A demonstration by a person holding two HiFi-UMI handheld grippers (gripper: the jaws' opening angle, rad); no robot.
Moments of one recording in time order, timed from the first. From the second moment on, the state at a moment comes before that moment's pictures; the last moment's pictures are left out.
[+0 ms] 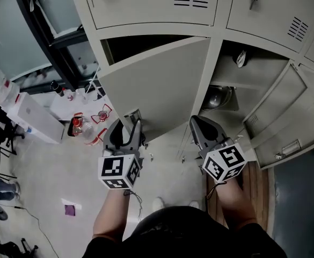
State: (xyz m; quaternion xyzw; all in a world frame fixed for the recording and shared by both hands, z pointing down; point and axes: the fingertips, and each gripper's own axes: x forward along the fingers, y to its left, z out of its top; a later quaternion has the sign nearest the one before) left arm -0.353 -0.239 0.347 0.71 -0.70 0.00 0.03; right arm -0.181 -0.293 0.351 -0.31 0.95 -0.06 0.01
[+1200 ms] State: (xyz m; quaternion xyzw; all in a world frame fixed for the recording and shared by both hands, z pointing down) left arm -0.410 -0.318 0.346 0.67 -0.74 0.02 0.01; right arm -0.201 -0.315 0.372 -0.35 0.93 -0.07 -0.01
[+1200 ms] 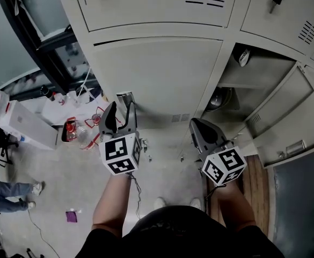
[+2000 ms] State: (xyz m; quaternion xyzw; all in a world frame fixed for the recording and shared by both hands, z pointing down) left arm -0.415 -0.330 0.349 0.58 -0.81 0.07 -0.02; right arm -0.196 -0.319 0.379 -0.33 0.94 -0.08 -0.01
